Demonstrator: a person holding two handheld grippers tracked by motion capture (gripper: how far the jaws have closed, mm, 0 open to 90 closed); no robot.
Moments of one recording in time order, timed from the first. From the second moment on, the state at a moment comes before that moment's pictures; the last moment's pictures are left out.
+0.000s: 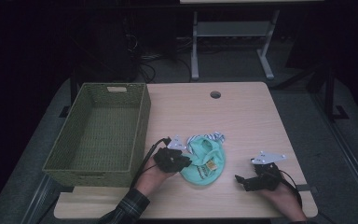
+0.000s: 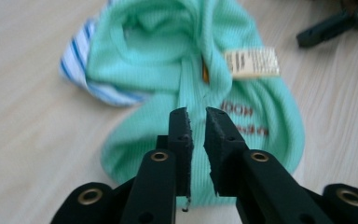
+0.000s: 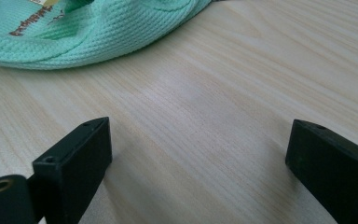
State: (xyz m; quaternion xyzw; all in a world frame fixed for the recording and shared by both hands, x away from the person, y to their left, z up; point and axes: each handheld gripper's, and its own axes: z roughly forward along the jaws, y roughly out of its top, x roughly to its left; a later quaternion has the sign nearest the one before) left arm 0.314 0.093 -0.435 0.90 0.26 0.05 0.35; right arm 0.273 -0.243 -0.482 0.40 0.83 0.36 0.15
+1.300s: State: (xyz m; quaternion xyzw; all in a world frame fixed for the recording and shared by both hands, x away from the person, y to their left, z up) left arm 0.317 0.093 -0.457 0.91 0.26 0.03 0.32; right arm 0.310 -0.230 -0.453 0.39 0.84 0.36 0.13
